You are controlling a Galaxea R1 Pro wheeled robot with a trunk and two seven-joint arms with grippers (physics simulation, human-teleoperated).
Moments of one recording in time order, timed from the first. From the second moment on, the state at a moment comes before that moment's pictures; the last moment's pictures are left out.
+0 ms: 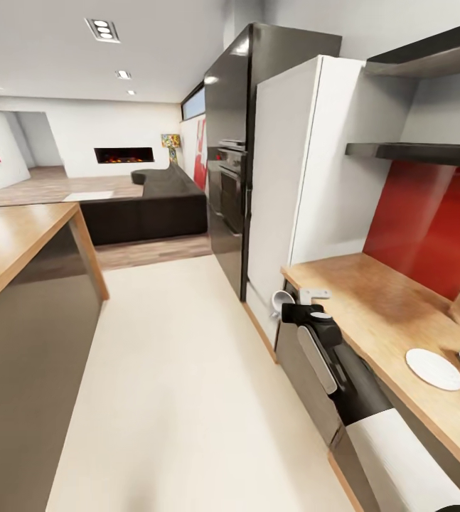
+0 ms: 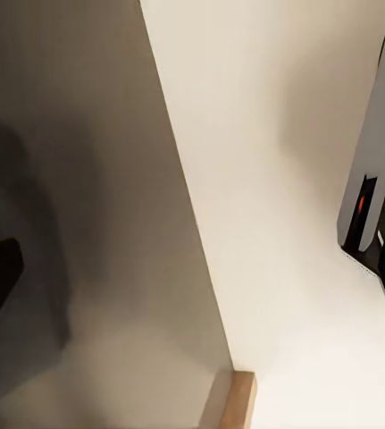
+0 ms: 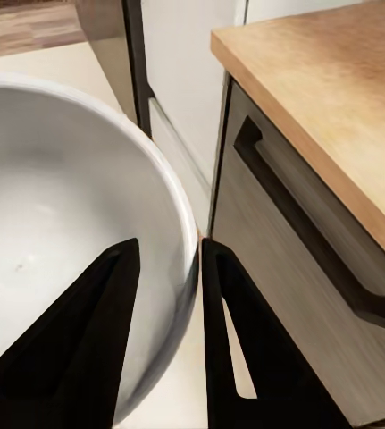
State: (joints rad) left arm -0.01 0.16 0.81 -0.08 -0.73 -0.08 0.10; right arm -0.73 0.01 0.26 -1.24 -0.32 0.70 -0.44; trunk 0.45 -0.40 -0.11
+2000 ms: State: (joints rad) left arm -0.03 0.13 0.81 -0.08 -0.73 -0.16 0.09; right arm -0.73 0.01 0.26 -1.25 -0.32 0.70 -0.44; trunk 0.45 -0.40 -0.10
